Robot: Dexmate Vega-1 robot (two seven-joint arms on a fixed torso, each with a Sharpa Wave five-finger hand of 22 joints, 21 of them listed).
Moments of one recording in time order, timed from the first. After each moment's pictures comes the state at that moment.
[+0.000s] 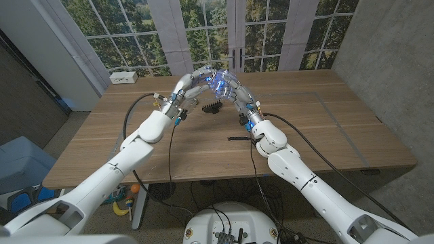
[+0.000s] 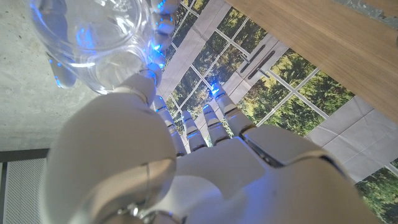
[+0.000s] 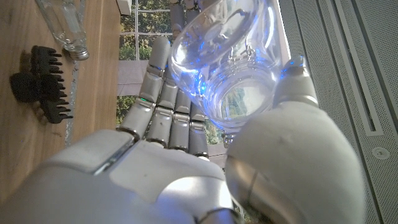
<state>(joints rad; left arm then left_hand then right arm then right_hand) 0.85 0.61 0.44 -1.56 -0.13 -0.49 0.07 1.03 -0.07 0.40 -0.15 0.18 0.56 -0.20 0.20 0.20 0.21 -0.14 0.19 0.18 0.19 -0.04 0.18 0.17 0.29 -0.01 0.33 0.18 -0.90 -0.30 -0.57 -1.66 0.64 0.25 -0.06 0.97 -0.12 0.24 -0.18 0.18 0.70 0.19 0.67 0.41 0.78 0.11 0.65 0.75 0.76 0.10 0.84 0.81 0.71 -0.05 0.98 0.33</state>
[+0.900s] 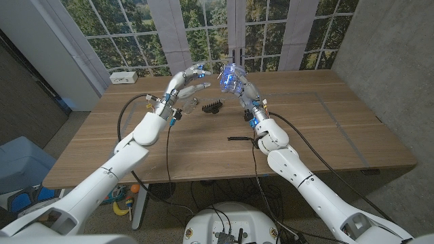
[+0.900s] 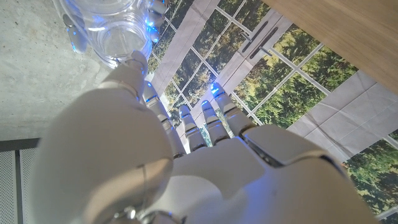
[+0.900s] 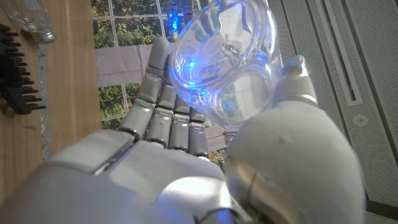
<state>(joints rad) 0.90 0.61 0.38 -1.59 -0.10 -0.53 0.17 1.01 -0.06 0.35 -0.16 0.18 0.82 -0.21 0.29 0.20 0.30 -0.17 0.21 0.18 0.25 -0.04 0.19 0.17 0.32 0.00 0.31 0.18 -0.89 -0.25 -0.53 -1.57 0.72 0.36 0.02 0.97 -0.12 0.24 -0.18 0.18 0.70 0.19 0.65 0.42 0.78 0.11 0.65 0.79 0.76 0.10 0.83 0.97 0.69 -0.03 1.01 0.30</state>
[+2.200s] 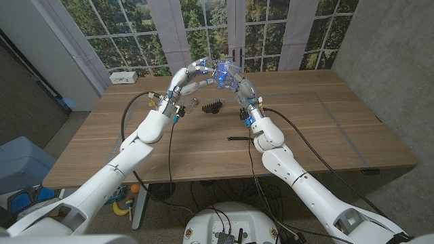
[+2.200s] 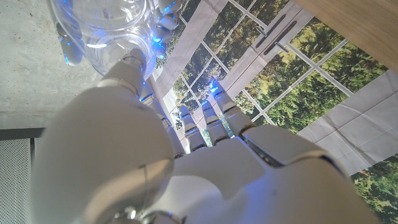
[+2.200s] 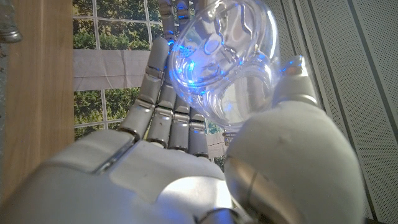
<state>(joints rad) 0.87 0.58 0.39 -1.56 -0.10 -0.58 0.15 1.02 -0.10 0.30 -0.16 0.18 0.89 -0.19 0.30 0.21 0.31 -0.18 0.20 0.18 0.25 -0.04 0.19 0.17 0.34 -0.01 0.29 0.18 -0.86 -0.22 -0.56 -1.51 0.65 0.43 0.03 0.97 -0.12 0.24 -0.18 0.18 0.70 0.19 0.63 0.43 0.78 0.11 0.64 0.80 0.76 0.10 0.83 0.98 0.68 -0.03 1.06 0.26</state>
